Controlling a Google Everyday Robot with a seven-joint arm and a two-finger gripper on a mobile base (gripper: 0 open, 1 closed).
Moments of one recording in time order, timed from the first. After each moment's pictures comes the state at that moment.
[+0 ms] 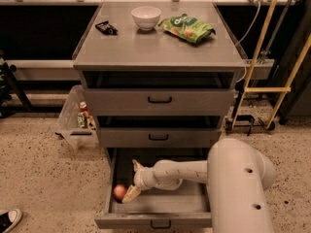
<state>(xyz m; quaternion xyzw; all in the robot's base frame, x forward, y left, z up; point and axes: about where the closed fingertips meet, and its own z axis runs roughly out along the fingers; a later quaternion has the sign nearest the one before) 0.601 0.125 0.276 -0.60 0.69 0.20 0.36</state>
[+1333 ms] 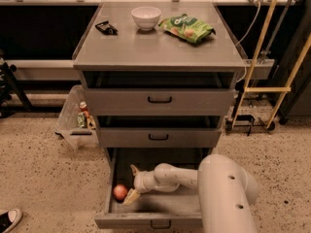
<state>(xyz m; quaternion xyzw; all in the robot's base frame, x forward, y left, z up) 0.612 0.139 0.205 -0.61 0.66 0.25 0.36</state>
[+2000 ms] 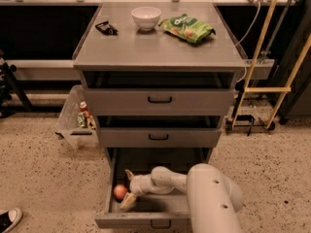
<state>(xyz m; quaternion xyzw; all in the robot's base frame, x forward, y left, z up) 0.607 0.169 0.161 -0.61 0.64 0.29 0.37</state>
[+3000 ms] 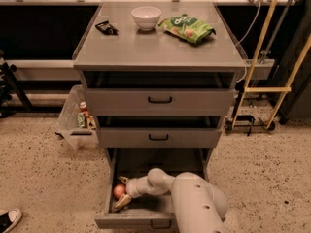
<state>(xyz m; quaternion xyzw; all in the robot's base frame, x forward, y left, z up) 0.607 0.195 0.125 -0.61 0.62 0.34 0.36</state>
